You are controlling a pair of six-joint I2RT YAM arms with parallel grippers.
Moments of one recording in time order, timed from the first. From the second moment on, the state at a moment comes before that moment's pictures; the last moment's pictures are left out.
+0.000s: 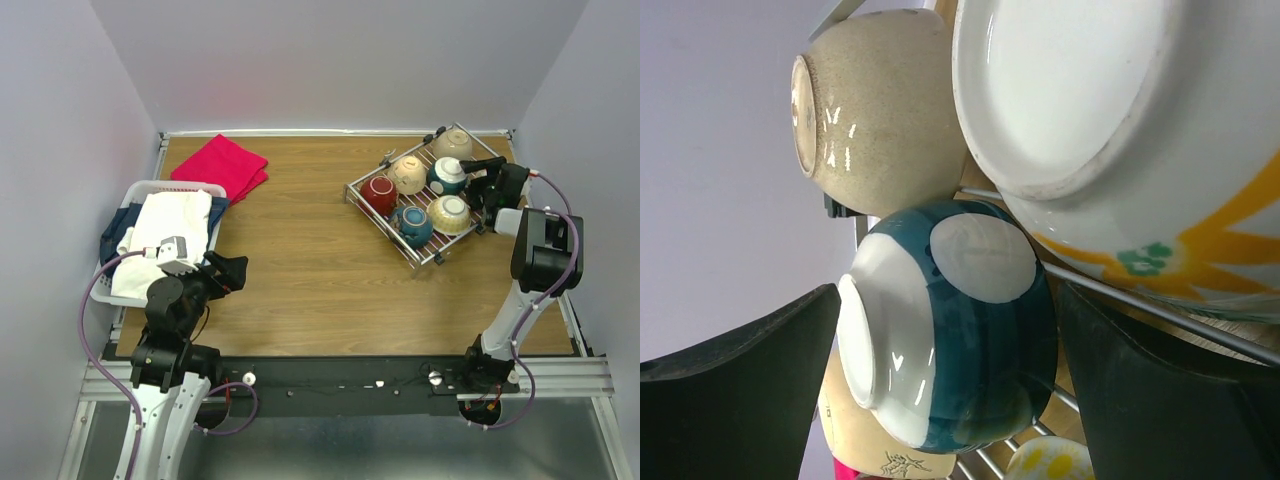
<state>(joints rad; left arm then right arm) -0.16 0.19 0.47 -0.50 0.05 -0.58 -0.22 1.93 1.02 0.53 -0.13 1.14</state>
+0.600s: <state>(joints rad) -0.16 0.20 0.47 -0.50 0.05 -0.58 -0.23 1.99 1.16 0.35 -0.28 1.05</state>
